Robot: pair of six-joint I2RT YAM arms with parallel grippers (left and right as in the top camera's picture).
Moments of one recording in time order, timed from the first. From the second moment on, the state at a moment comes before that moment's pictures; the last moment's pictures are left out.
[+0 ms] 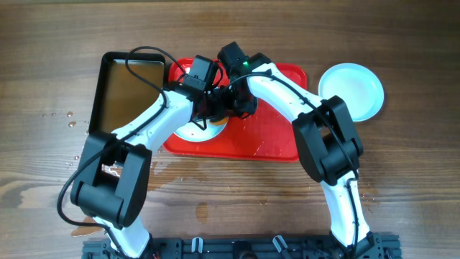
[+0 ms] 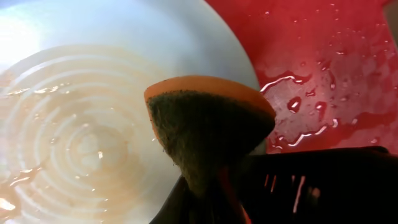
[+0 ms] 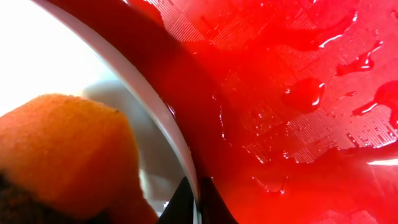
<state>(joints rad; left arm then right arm) -0.43 1.88 1.21 -0.54 0.08 -0.62 0.56 2.29 1.76 -0.92 -0.25 0.65</state>
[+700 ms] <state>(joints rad) -0.40 1.85 1.20 -0.67 -0.21 -0.63 0.56 2.29 1.76 -0.92 -0.24 0.65</state>
